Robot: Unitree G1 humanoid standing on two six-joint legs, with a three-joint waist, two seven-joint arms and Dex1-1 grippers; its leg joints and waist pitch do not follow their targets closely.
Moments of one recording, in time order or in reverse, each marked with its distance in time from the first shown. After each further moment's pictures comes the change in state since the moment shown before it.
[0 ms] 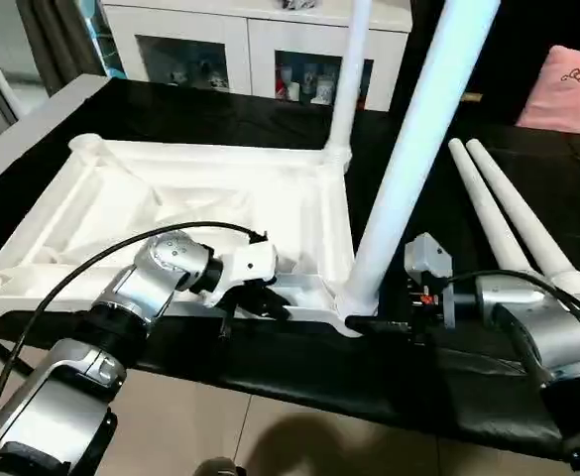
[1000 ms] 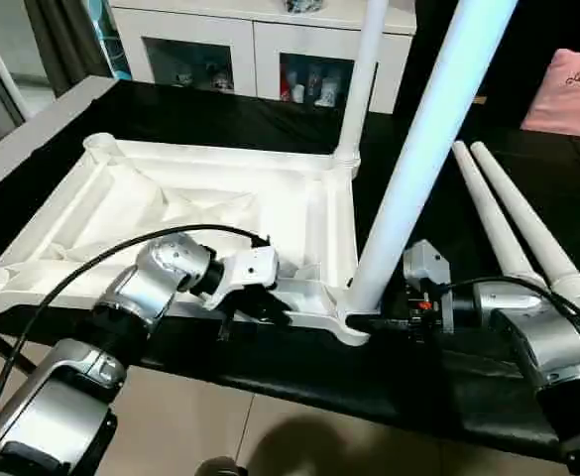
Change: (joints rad) left arm -0.002 -0.005 -0.007 0.015 0.010 -0.012 -0.022; right arm 0.020 0.019 -0.007 0.035 0.010 -0.038 0.006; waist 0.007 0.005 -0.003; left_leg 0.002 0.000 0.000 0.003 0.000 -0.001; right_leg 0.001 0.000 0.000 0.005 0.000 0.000
